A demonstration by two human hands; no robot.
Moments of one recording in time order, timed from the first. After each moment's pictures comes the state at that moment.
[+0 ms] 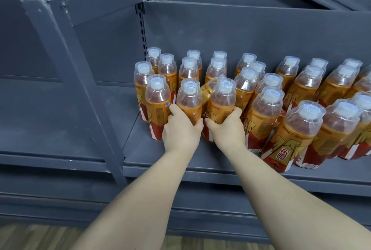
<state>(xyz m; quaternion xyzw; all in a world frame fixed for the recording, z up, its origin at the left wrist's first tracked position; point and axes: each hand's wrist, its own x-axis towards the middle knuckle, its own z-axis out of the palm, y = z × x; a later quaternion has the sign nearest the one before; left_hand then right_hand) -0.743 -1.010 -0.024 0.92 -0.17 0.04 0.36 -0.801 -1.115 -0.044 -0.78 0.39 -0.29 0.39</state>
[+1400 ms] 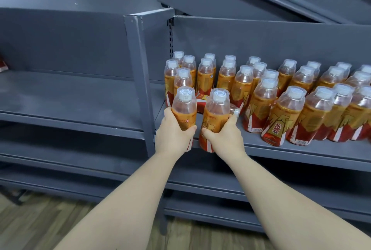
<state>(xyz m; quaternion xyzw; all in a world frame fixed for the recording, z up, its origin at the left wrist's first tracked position) -0.811 -0.875 -0.020 0.89 -0.17 0.01 0.43 -0.886 -1.001 -0.034 -0.83 0.33 -0.23 0.39</state>
